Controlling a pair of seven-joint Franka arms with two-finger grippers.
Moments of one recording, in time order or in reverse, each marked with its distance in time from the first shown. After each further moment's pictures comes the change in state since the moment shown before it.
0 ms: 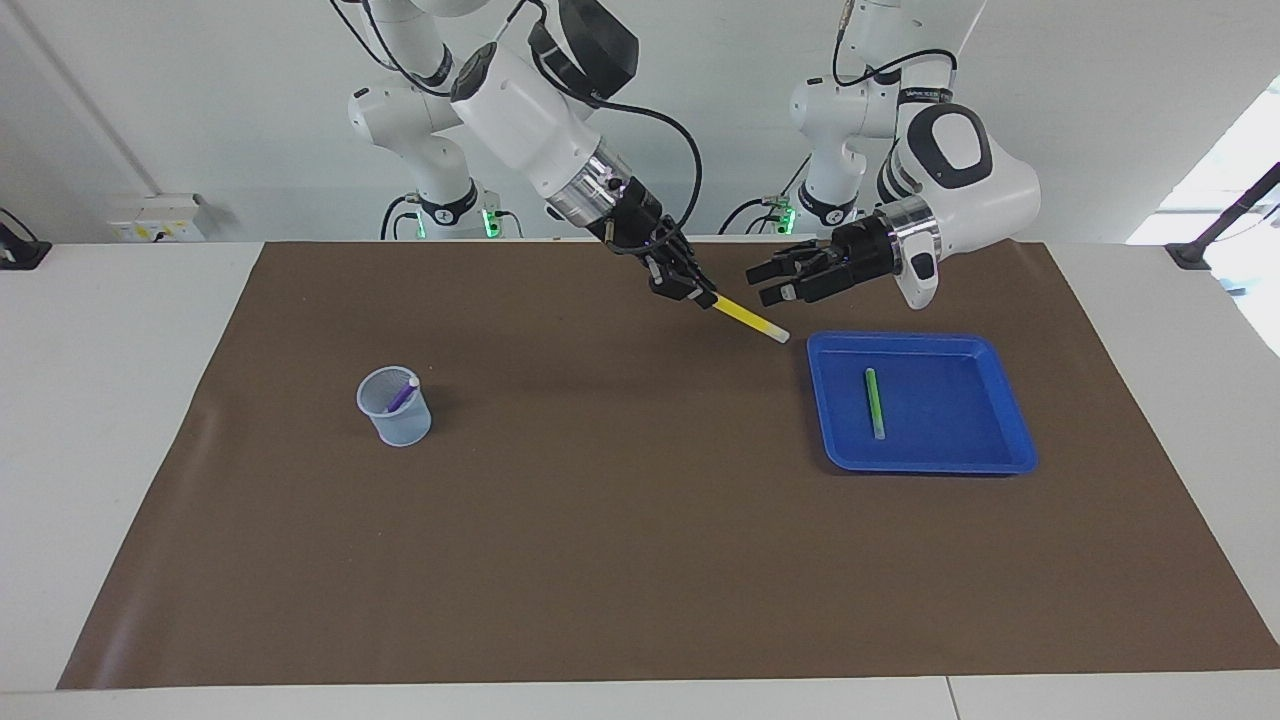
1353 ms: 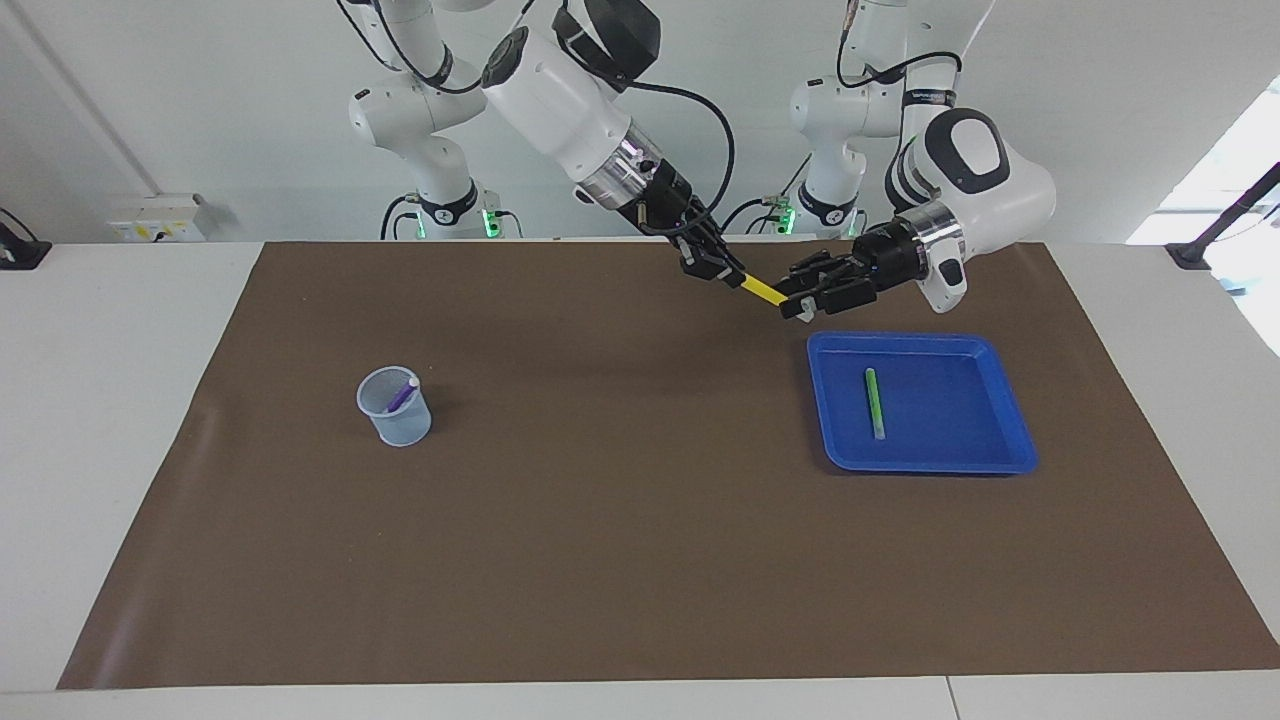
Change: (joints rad) left arm 0.060 -0.005 0.004 -0.010 -0.043 -0.013 -0.001; right arm 0.048 0.008 0.000 0.007 0.000 0.000 0.014
